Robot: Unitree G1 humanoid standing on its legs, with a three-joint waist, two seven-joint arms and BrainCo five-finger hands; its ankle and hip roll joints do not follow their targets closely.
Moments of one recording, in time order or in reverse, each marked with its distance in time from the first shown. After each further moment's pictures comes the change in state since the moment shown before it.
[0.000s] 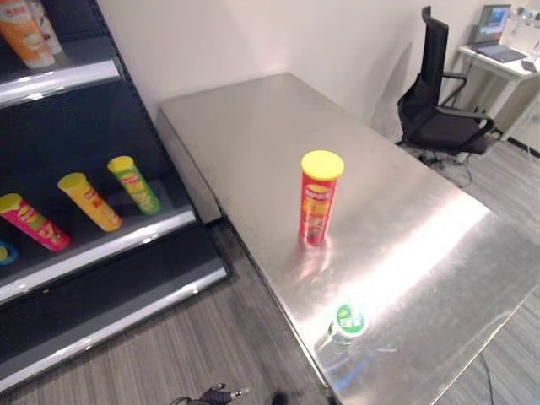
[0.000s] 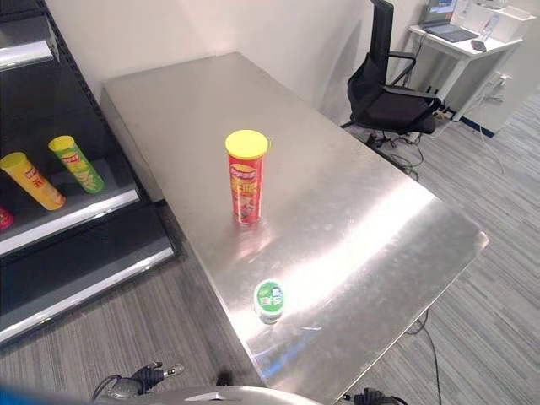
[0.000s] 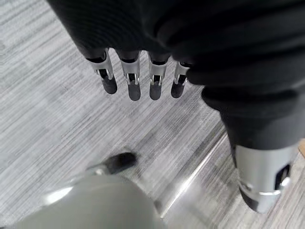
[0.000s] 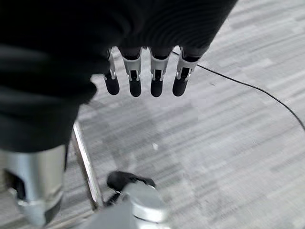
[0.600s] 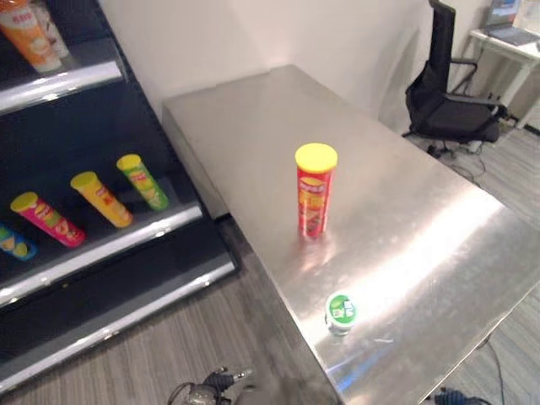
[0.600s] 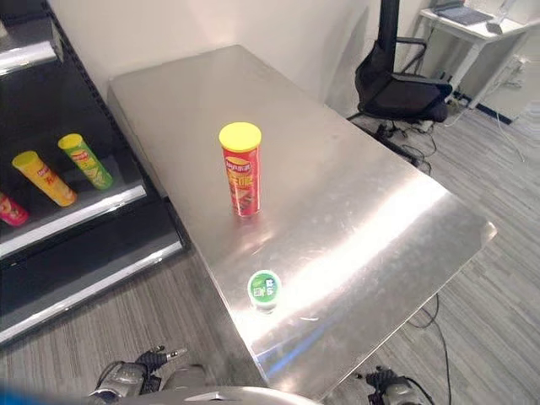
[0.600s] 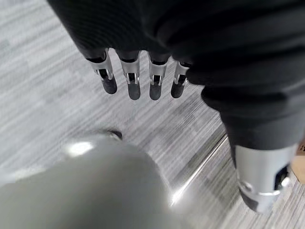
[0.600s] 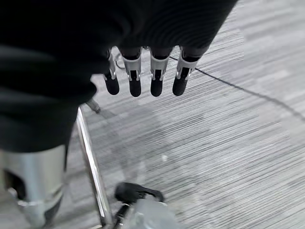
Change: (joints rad) left arm -0.109 -0.016 -0.001 0.026 -0.058 -0.019 0.039; right arm -0.077 -0.076 -0.026 0.007 0.012 -0.023 -0.023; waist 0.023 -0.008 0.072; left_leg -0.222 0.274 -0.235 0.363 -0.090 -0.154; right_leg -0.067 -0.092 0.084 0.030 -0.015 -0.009
